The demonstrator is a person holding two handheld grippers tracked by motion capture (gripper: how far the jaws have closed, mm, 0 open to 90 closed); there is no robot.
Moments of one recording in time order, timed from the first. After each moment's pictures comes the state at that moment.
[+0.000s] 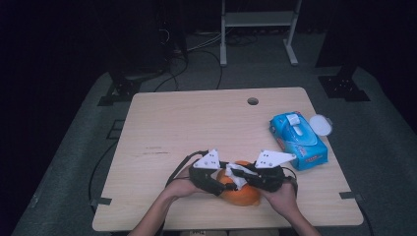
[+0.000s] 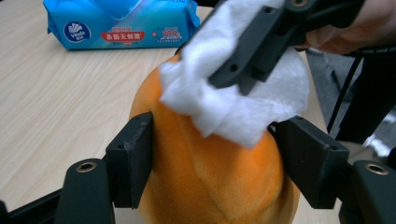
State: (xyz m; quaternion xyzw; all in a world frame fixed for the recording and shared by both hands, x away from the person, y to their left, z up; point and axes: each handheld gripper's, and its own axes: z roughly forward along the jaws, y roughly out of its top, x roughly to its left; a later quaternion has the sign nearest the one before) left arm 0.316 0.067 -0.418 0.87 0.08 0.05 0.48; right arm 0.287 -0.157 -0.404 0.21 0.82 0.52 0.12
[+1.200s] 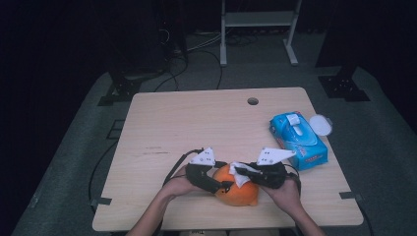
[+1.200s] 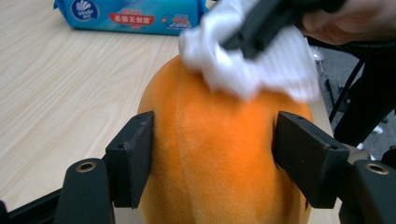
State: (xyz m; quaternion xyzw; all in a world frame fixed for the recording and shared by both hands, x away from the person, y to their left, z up) left arm 0.330 0.081 -0.431 0.86 0.12 0.01 0.49; right arm 0.300 -0.170 -0.410 0.23 0.83 0.50 0.12
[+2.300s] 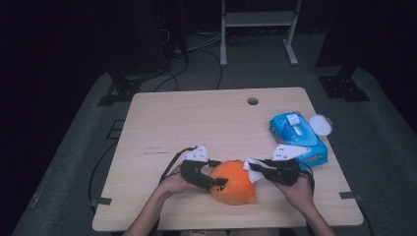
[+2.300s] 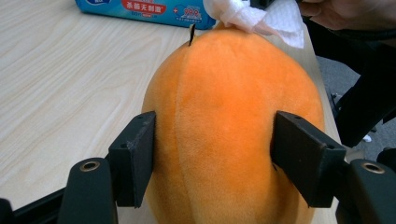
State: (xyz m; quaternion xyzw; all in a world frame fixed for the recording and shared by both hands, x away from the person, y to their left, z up) left arm 0.340 0.095 -0.440 0.86 0.14 -0.01 0.50; right arm 0.305 -0.202 -0.412 0.26 0.83 0.48 0.13
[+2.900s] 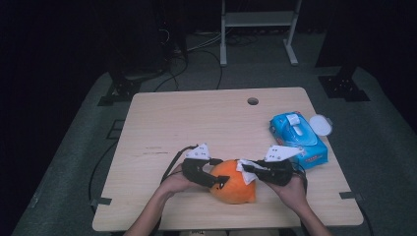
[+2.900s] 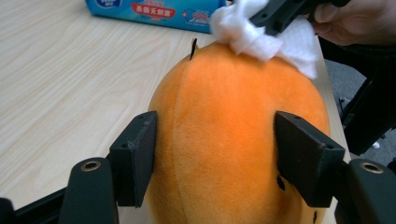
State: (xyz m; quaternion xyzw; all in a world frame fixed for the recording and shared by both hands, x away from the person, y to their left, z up) left arm 0.343 0.093 -0.436 0.86 0.15 0.00 0.49; right arm 0.307 -0.189 -0.416 0.24 0.83 0.49 0.12
